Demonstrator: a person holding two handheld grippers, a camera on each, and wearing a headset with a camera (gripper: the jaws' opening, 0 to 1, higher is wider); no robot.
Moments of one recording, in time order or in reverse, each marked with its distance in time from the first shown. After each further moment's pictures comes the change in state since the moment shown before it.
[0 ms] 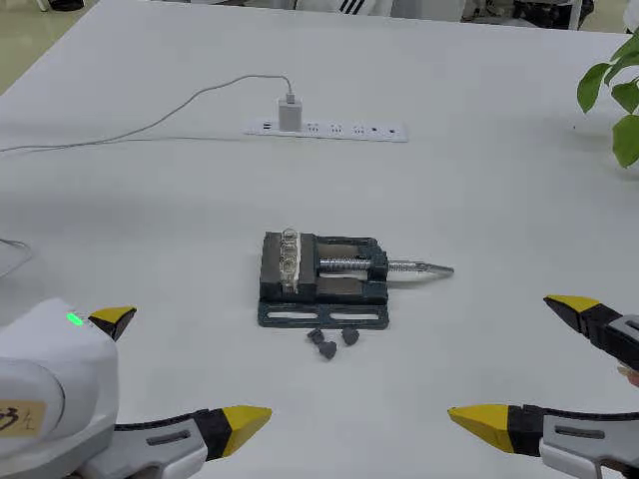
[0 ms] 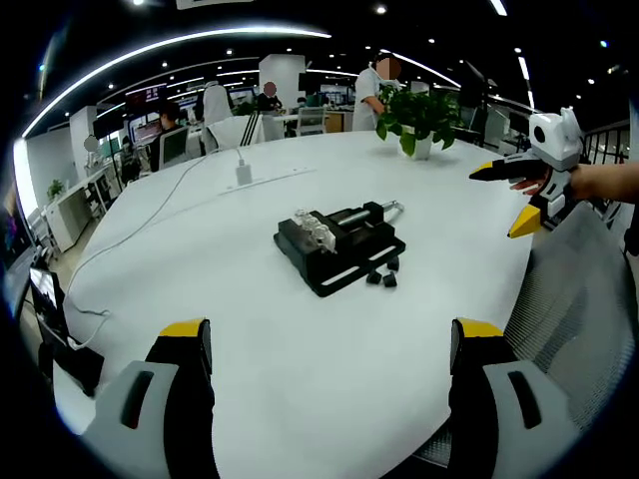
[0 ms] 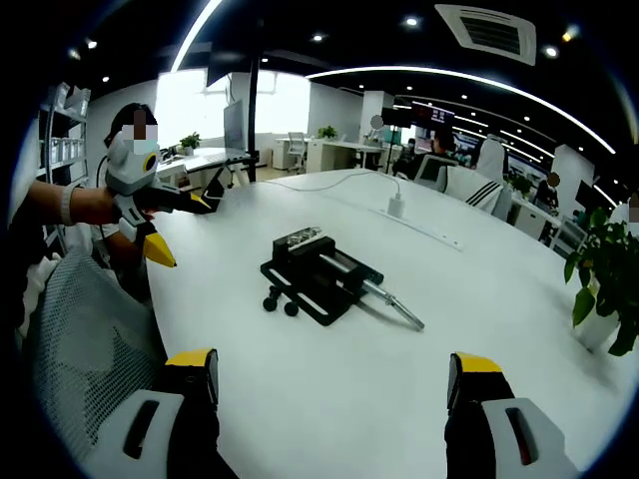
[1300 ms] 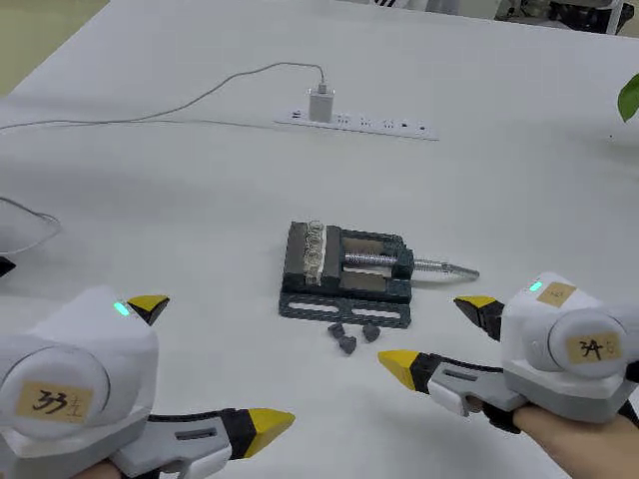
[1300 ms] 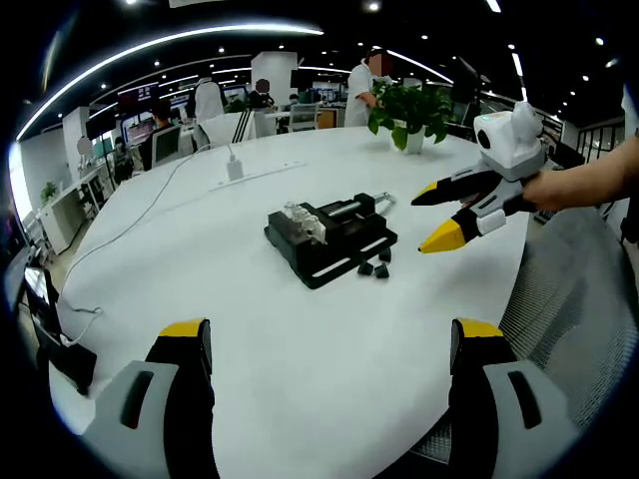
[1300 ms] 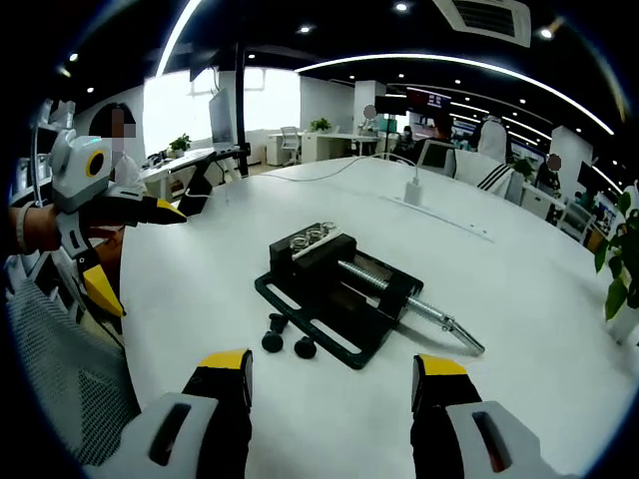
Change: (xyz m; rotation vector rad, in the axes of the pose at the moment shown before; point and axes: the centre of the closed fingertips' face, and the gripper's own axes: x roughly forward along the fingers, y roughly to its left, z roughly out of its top) left arm 0.001 -0.005 -0.010 0.010 0.013 -0.029; right arm 0.094 0.030 0.009 0.062 0.036 0.009
